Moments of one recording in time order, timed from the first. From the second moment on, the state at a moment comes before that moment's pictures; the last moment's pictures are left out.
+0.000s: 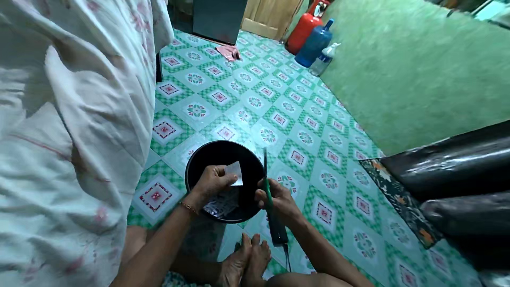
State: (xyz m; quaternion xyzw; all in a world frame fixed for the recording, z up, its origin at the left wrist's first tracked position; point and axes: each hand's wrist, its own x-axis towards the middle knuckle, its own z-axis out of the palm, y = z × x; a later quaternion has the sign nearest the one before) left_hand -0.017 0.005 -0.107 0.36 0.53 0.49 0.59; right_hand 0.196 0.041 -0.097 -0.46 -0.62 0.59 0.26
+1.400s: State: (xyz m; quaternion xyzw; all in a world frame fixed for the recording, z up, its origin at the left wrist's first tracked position) left_hand 0.010 -0.012 -0.139 0.19 0.50 0.67 0.52; right_hand 0.204 0.027 -0.084 -0.44 -0.77 0.46 -0.06
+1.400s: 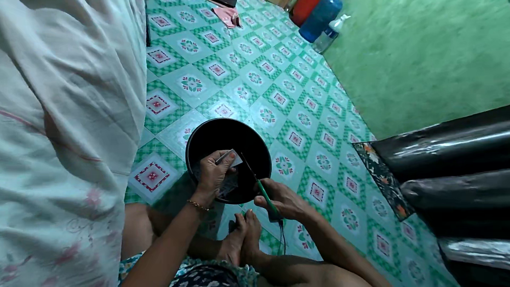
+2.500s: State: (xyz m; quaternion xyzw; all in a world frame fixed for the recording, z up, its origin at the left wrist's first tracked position) left_hand 0.011 -0.017 -0.142 0.27 0.52 0.59 0.56; right_hand 0.213 0.025 -0.101 -0.44 -0.76 0.48 -0.03
